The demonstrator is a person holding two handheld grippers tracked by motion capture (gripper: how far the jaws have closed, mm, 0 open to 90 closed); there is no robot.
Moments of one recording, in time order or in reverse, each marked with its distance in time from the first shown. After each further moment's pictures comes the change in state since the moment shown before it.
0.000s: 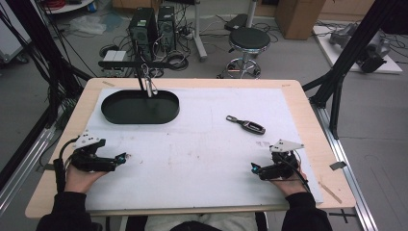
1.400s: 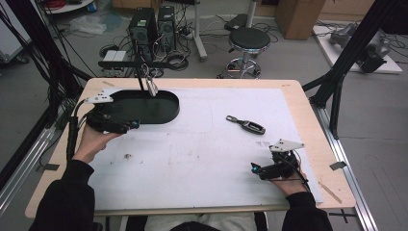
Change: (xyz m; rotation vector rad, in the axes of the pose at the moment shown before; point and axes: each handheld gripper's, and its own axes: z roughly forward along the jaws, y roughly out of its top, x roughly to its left) left arm 0.014 0.101 0.039 -0.046 -0.153 0.018; right arm -0.002 0.000 0.001 -0.002 0.017 0.010
